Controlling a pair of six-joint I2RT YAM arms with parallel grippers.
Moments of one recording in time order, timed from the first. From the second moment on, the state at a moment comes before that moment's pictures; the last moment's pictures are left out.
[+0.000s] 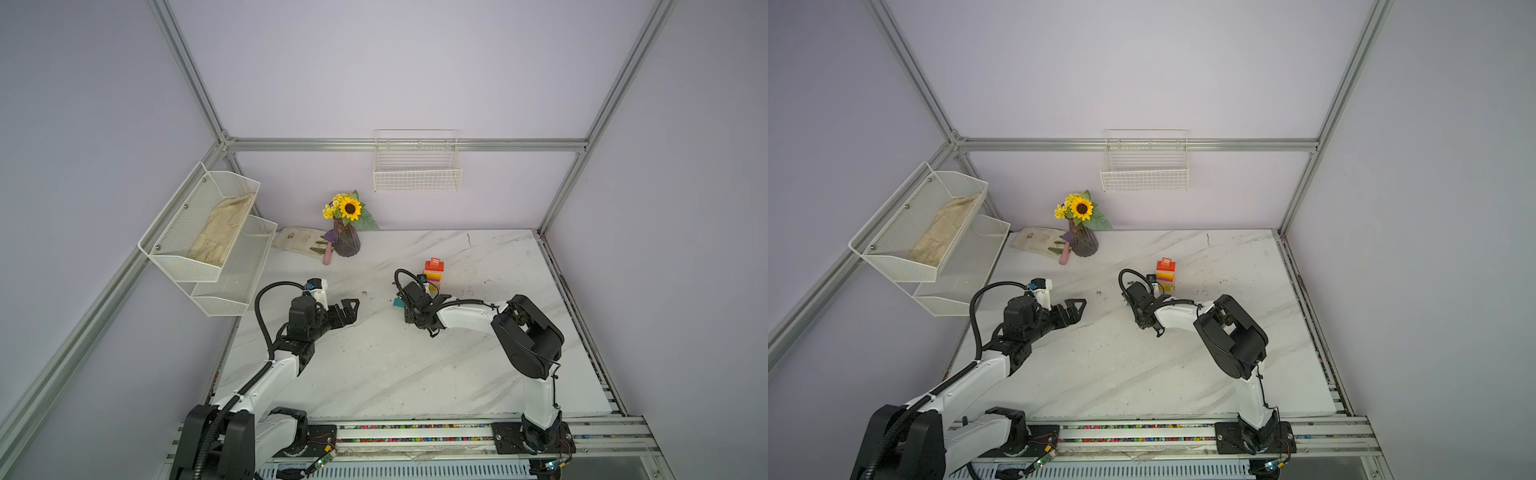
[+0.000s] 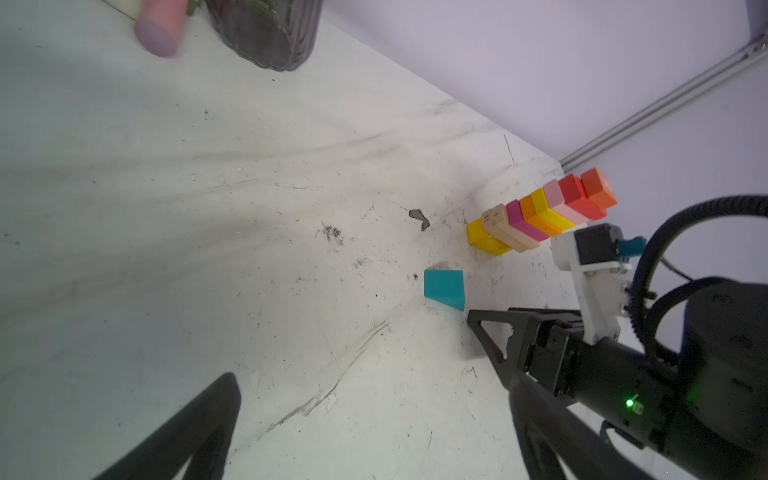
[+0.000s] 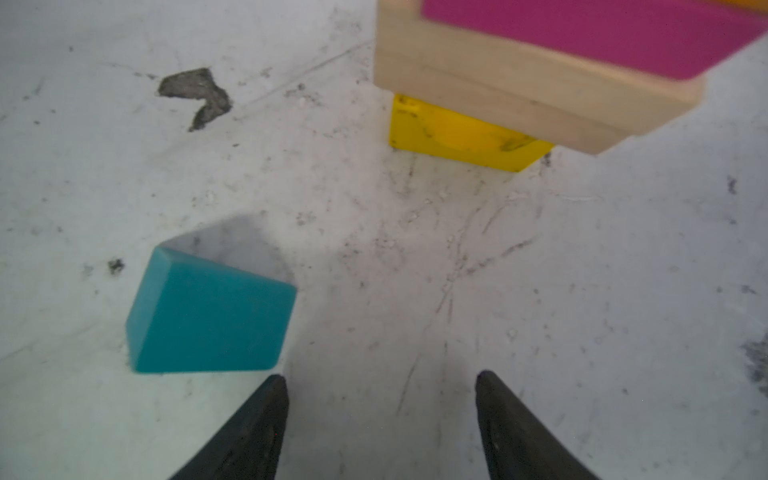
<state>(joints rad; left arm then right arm) -0.19 1.19 0.47 0.19 0.28 -0.44 0.77 1.97 1.21 -0.32 0.45 0.67</state>
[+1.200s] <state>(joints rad) -0.46 2.09 1.26 0.03 0.57 0.08 0.65 1.47 0.93 -0.30 0.38 0.61</state>
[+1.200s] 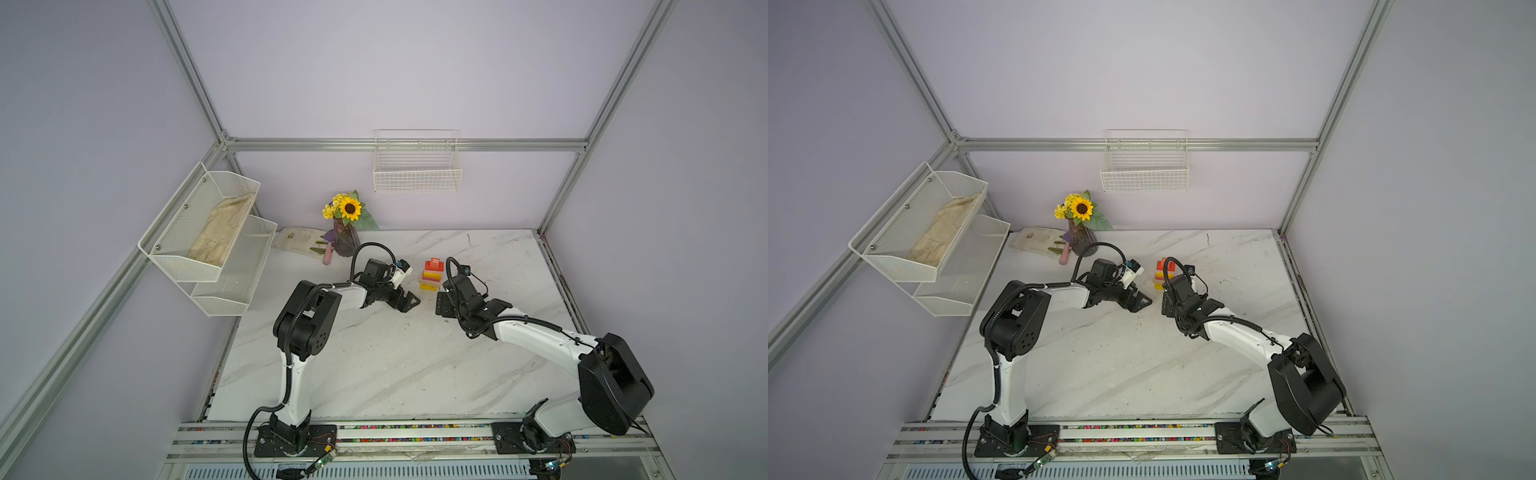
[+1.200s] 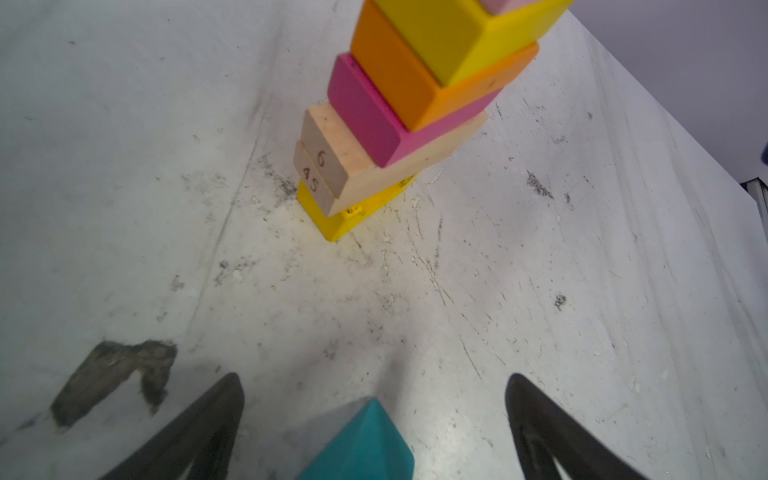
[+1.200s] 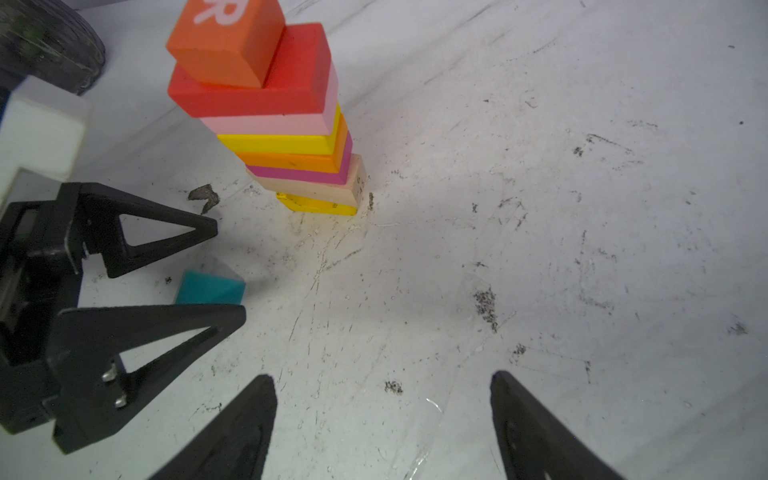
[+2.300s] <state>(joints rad) -0.54 1.95 1.10 0.01 0.29 0.11 0.65 1.42 0.90 -0.30 0.36 0.61</state>
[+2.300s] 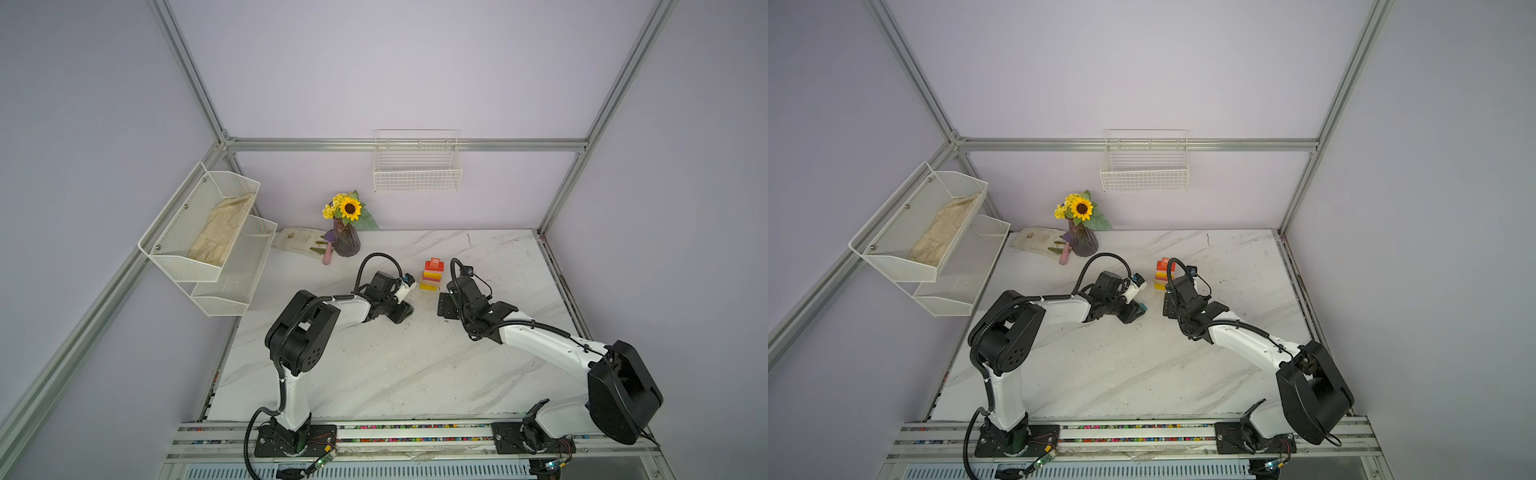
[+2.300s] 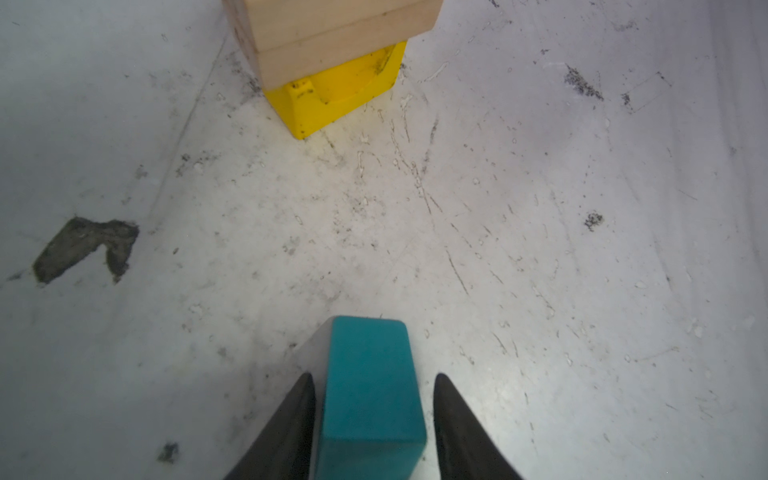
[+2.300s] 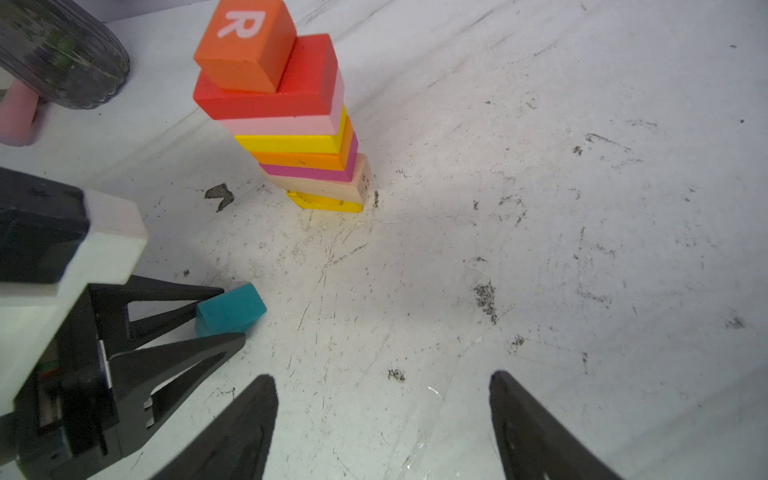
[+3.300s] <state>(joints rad) -0.48 1.83 1.74 -0.50 0.41 0.55 0.50 1.18 0.70 0.13 0.42 0.33</state>
